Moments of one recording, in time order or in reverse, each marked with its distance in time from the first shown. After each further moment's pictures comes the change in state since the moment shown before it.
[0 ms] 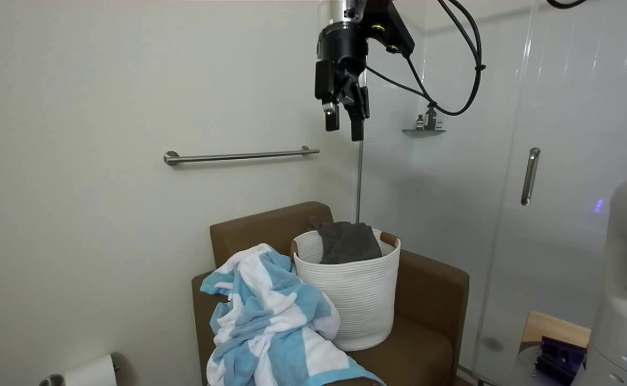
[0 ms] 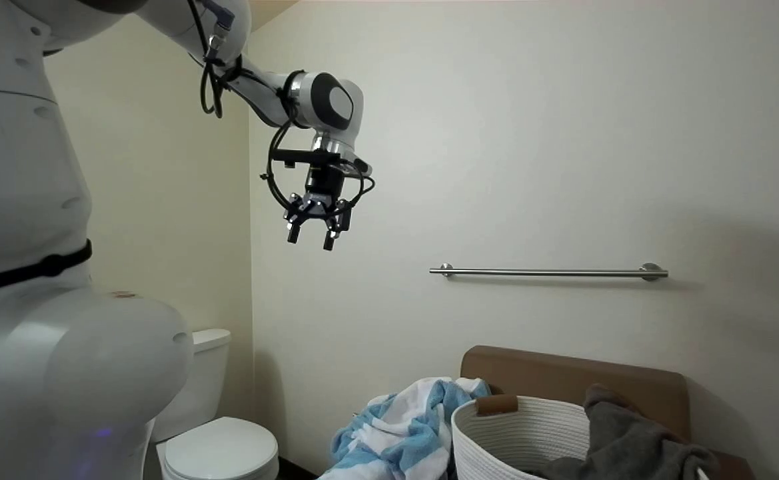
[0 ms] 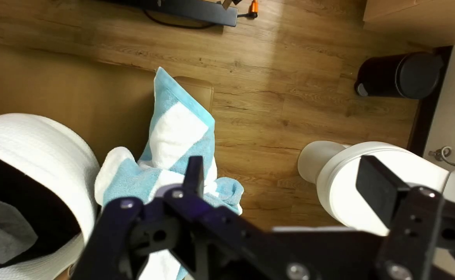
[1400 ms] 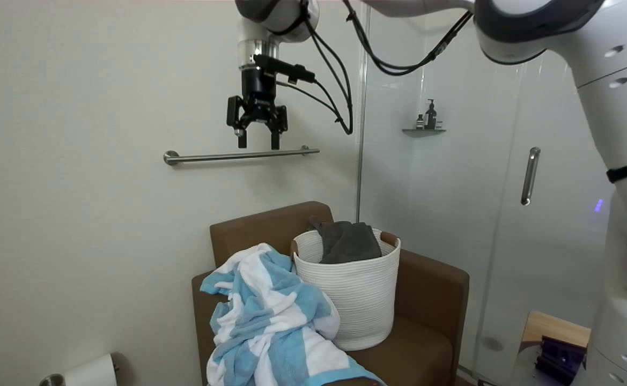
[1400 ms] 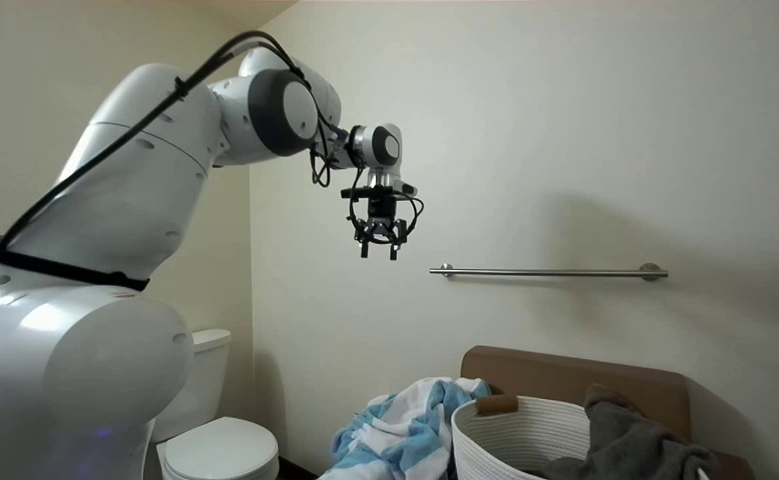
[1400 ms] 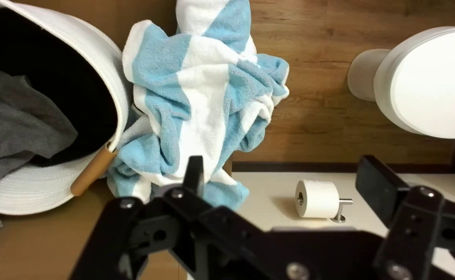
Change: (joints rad) arm -0.006 0.706 0.003 0.786 -0.143 0.024 0.143
